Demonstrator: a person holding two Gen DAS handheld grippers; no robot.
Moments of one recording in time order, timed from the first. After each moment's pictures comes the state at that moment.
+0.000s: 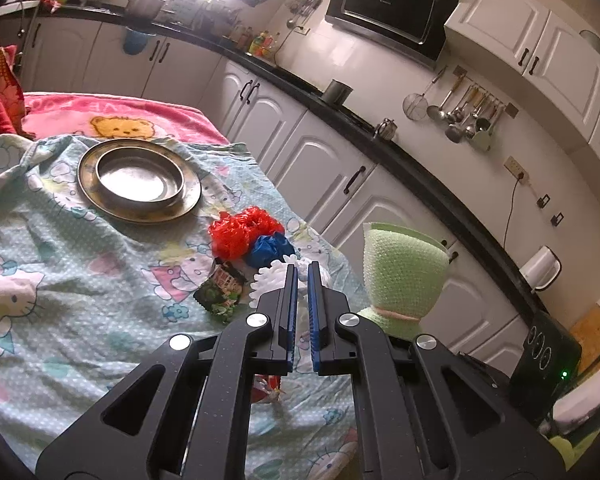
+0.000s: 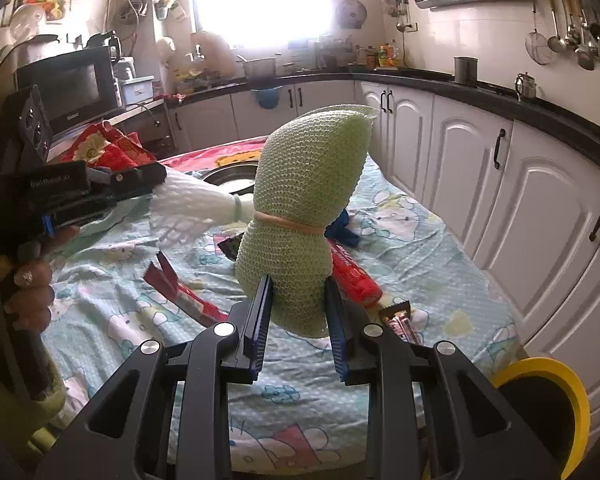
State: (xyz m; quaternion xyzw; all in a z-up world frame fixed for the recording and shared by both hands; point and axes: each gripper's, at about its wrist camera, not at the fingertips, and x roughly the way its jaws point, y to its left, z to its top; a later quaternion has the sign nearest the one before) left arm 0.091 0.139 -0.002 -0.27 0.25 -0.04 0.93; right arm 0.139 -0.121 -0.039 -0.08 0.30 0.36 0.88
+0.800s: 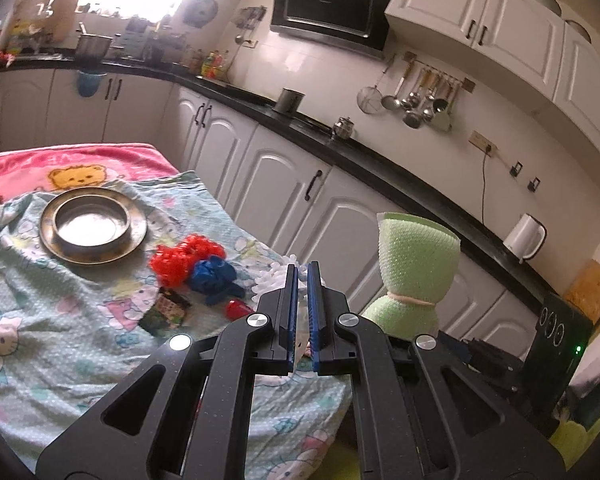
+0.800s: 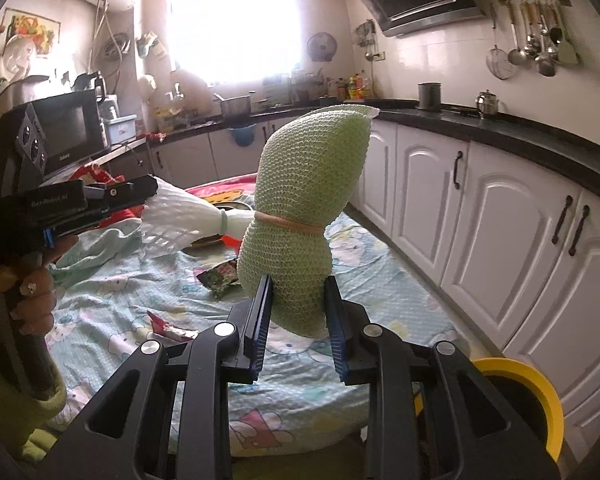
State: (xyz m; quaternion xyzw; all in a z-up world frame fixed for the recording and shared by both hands) left arm 0.095 0.074 0.037 -0.20 0.22 -0.10 0.95; right arm 0.124 -0.190 0.001 -0.04 0.25 0.33 0.91
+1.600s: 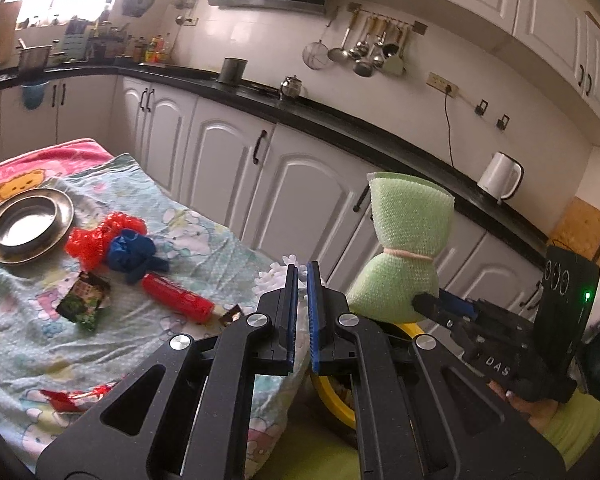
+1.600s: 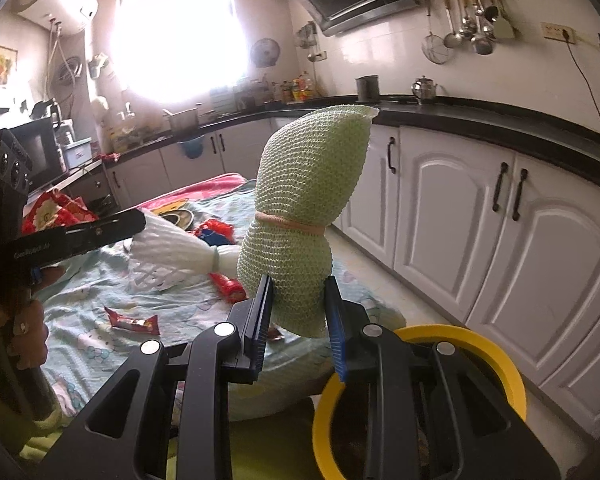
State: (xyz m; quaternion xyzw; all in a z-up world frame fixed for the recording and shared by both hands) left arm 0.111 -0.022 0.020 -0.13 0.26 -0.17 0.94; right arm 0.121 -0.278 -0.009 0.00 0.26 0.24 0.93
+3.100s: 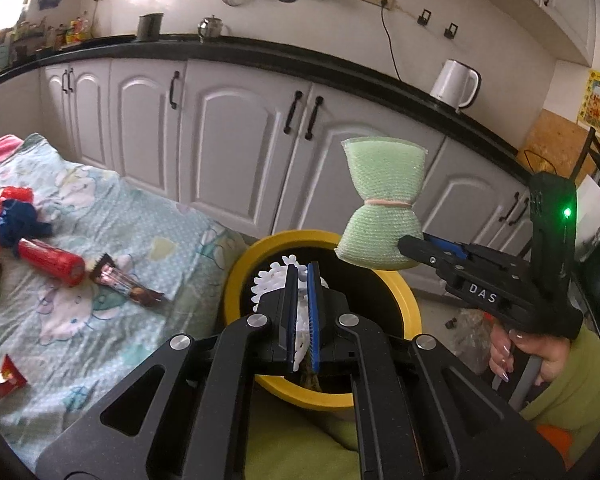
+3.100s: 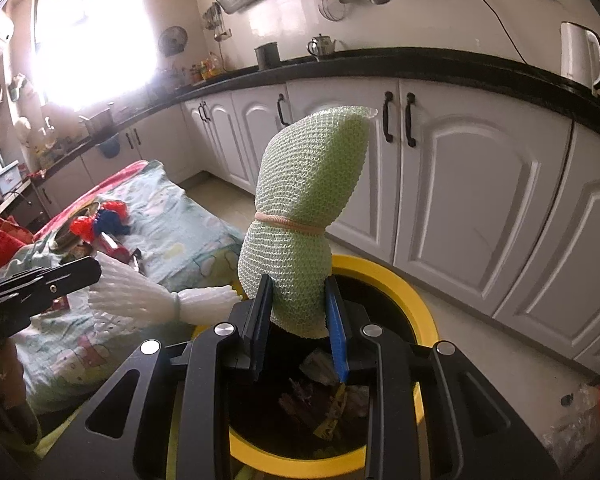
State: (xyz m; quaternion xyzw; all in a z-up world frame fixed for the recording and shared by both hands) left arm 0.126 -0.147 -0.043 -0.04 0.33 -0.27 0.90; right arm 0.123 -0.391 -0.065 0.04 0.32 0.11 0.94
